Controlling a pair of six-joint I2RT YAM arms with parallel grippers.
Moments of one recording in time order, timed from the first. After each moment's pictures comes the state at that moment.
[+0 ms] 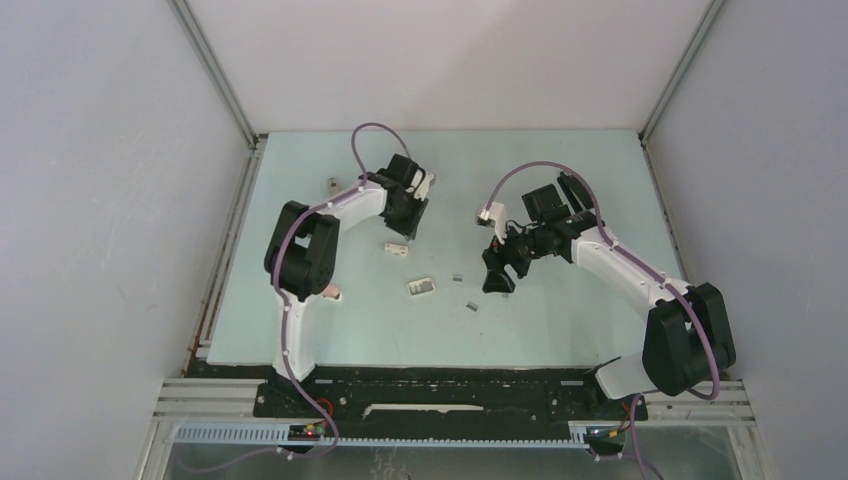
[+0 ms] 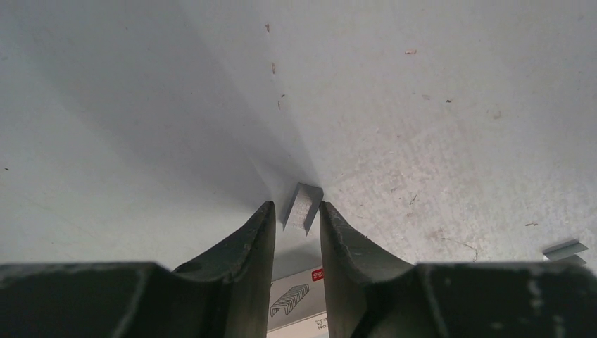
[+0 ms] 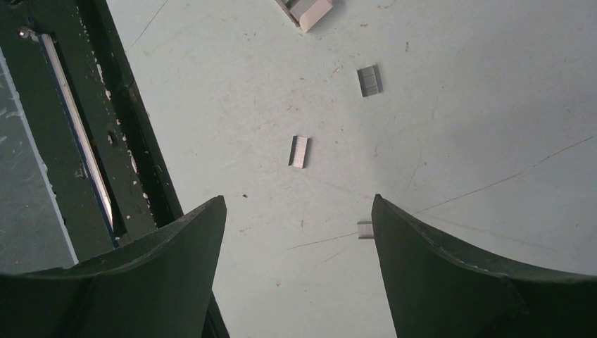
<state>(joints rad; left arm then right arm) -0.45 2.11 1.56 -0.59 0.10 0.02 0.41 1.43 1.02 -0.64 -0.69 -0.48</state>
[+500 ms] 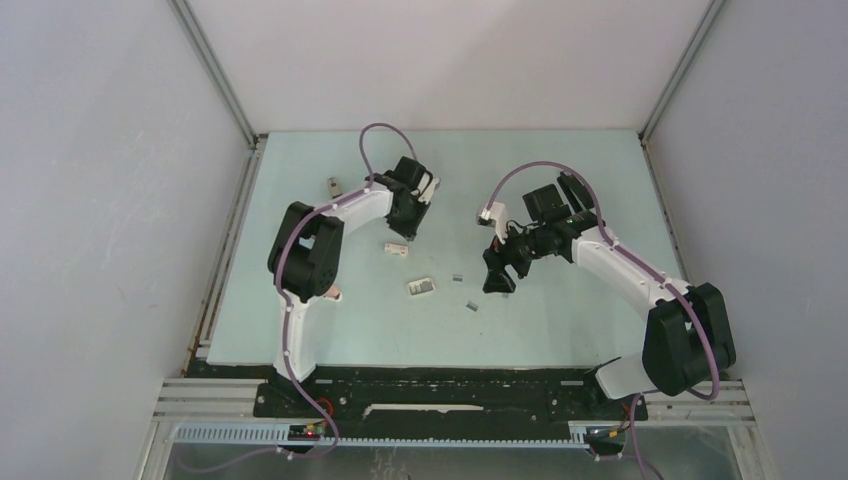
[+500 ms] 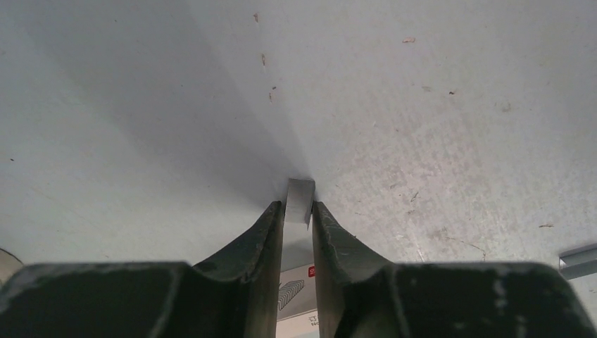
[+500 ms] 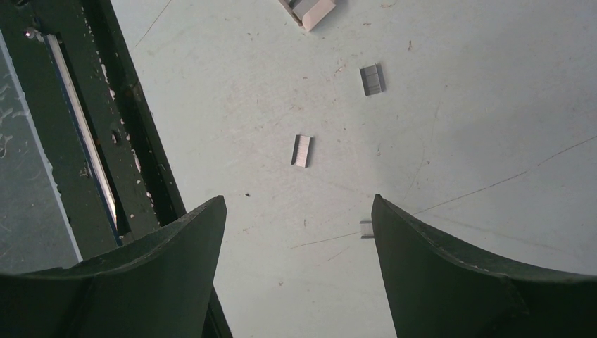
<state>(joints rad) -0.48 2.12 1.58 -0.61 0.03 0.03 0.41 1.43 1.02 -0.65 -0.70 -0.48</state>
